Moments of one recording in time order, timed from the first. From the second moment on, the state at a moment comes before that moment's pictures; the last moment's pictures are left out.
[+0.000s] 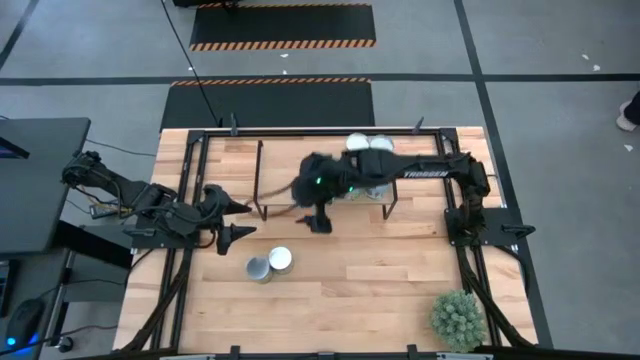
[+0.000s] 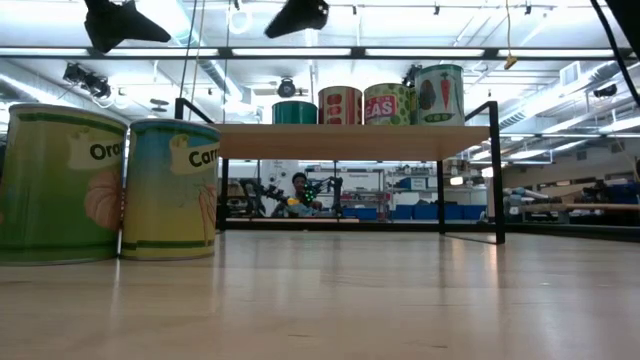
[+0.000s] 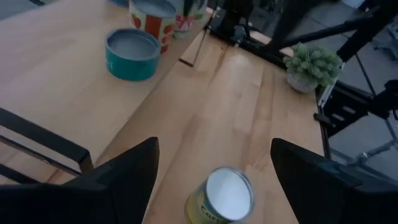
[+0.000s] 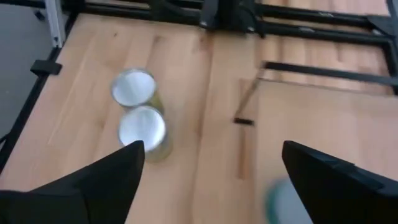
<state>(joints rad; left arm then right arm) -0.48 0.75 0.75 -0.52 -0.56 -0.69 0.03 1.95 2.04 -0.87 -0.06 -0.09</state>
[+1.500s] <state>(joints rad) -0.96 0.80 0.75 -0.57 -0.62 -1.16 0.20 2.18 2.15 -0.64 -0.03 -0.03</state>
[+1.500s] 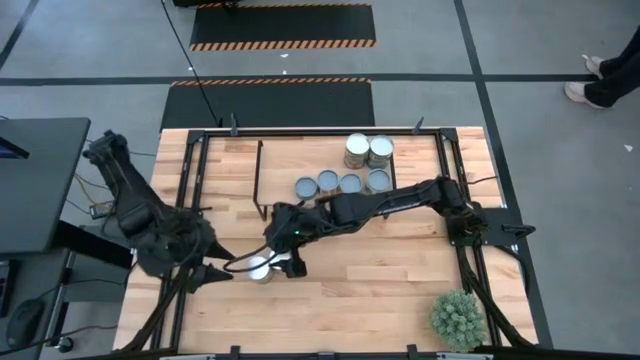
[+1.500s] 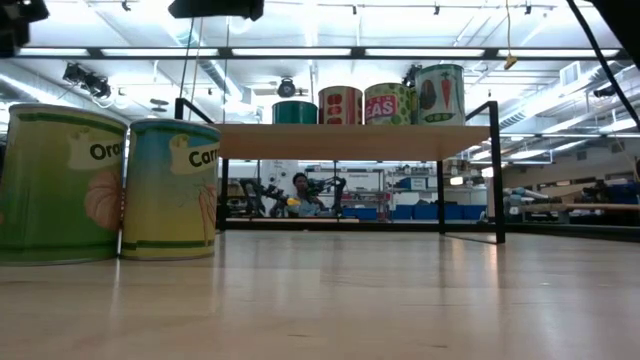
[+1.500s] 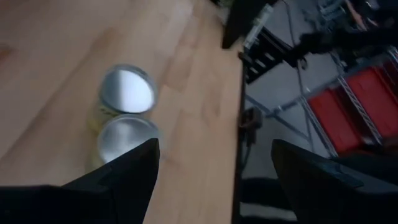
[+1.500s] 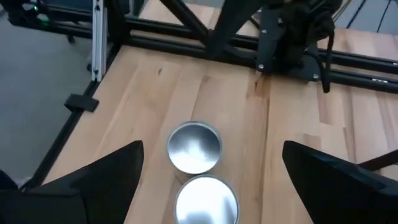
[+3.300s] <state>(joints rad) -1.18 0.89 0.75 -0.72 -0.89 -1.61 0.17 2.39 2.15 -0.71 -0.05 -0.24</state>
